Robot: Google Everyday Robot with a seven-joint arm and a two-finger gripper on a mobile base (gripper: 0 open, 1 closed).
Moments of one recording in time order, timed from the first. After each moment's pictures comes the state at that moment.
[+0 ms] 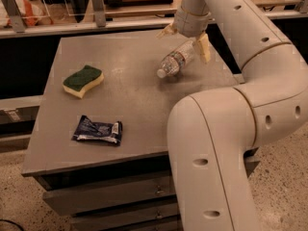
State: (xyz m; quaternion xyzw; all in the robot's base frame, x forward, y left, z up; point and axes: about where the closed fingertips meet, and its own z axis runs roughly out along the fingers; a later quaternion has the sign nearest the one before) arm 0.734 -0.114 0.872 -0.94 0.31 -0.05 0.10
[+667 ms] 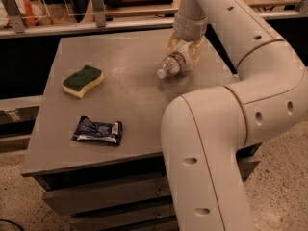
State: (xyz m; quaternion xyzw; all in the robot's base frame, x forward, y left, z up) arm 0.731 -0.121 0.855 -0.95 0.30 -0.03 0.07
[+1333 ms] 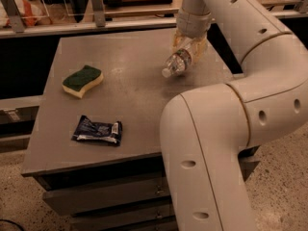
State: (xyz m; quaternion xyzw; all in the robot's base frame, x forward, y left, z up) arm 0.722 -0.128 0.871 -0.95 0.30 -0.04 0.06
